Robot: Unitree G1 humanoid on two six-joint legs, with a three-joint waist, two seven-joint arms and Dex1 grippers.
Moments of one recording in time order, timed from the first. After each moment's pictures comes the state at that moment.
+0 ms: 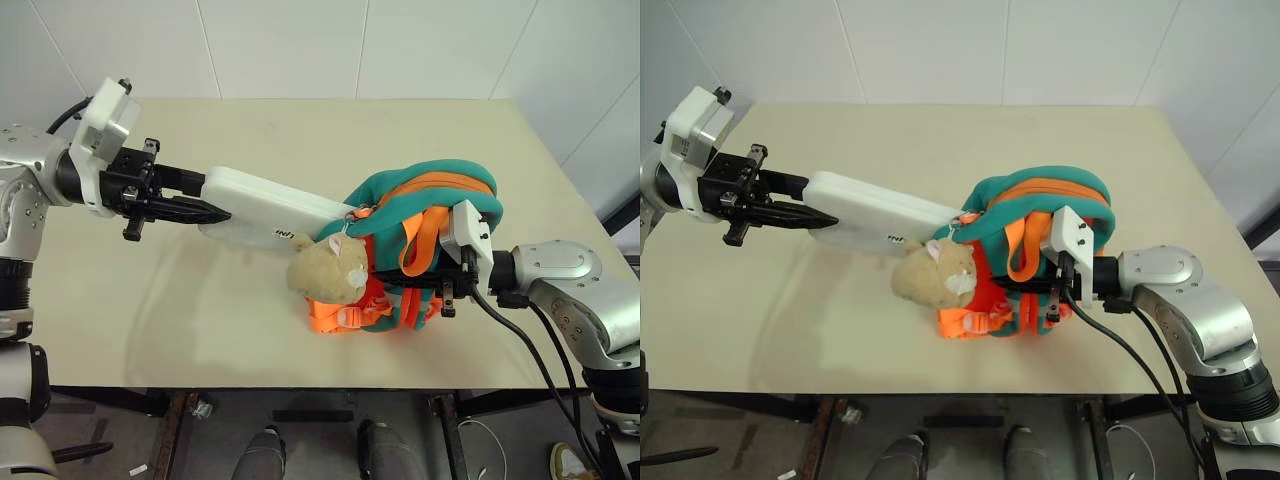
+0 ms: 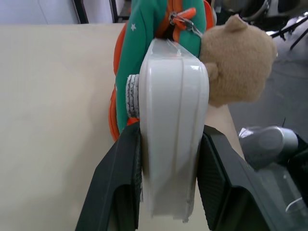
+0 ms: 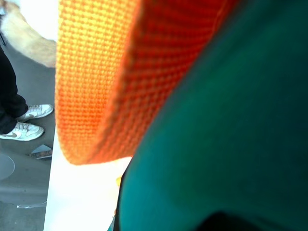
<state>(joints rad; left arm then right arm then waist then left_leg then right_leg) -0.97 1.04 -0.04 0.24 -0.64 0.49 -1.50 -0.52 -0.80 0.04 -0.36 0.61 0.63 1.04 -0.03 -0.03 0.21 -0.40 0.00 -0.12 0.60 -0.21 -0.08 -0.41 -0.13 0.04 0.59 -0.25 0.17</state>
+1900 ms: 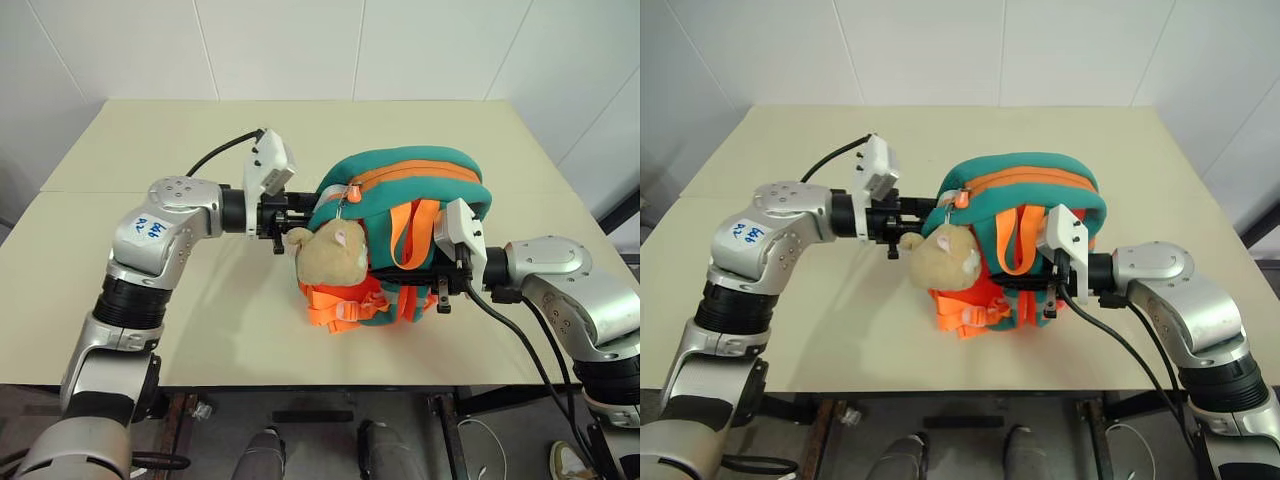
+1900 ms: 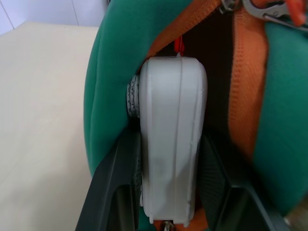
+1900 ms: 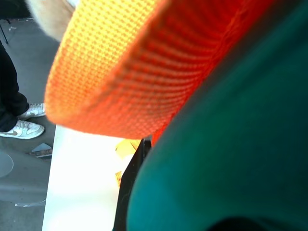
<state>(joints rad) -0.92 0.55 -0.14 0.01 -0.43 0.66 -0.95 -0.55 -0.78 0.07 -0.31 0.57 0.60 1.07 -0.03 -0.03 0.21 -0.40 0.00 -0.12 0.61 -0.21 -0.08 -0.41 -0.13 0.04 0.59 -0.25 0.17</state>
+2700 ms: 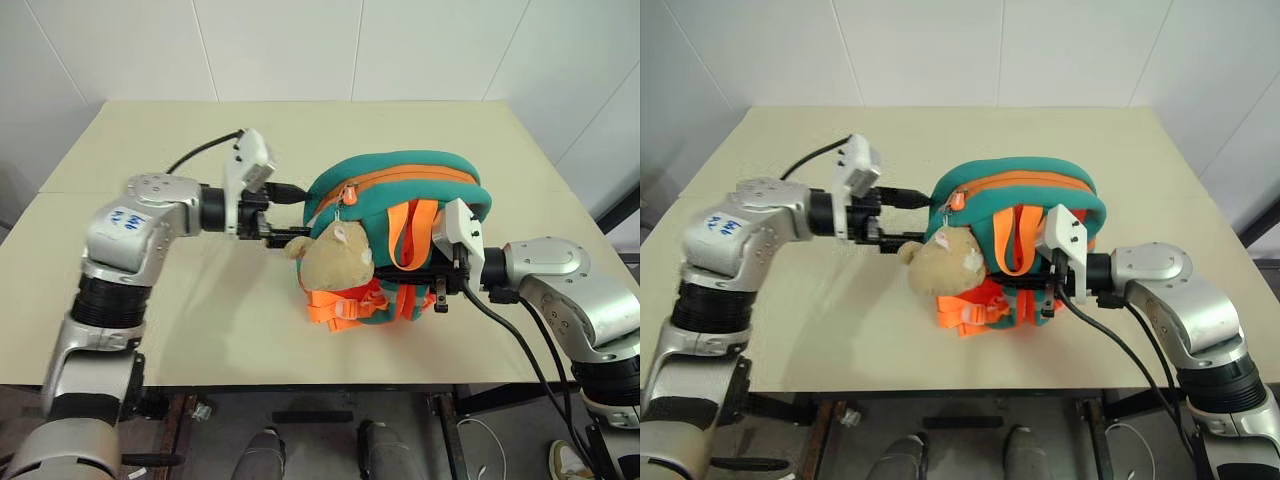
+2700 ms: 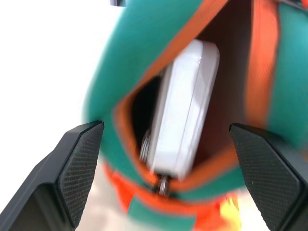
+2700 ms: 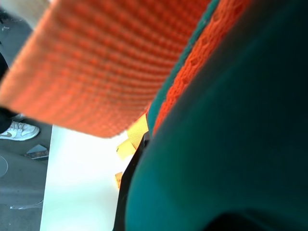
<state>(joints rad) -0.91 0.72 -0.06 -0.04 -0.46 0.80 -1.05 -0.54 -0.77 0.07 -0.31 0.56 0.60 1.05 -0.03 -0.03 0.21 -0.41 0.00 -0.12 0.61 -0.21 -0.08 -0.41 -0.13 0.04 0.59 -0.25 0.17</state>
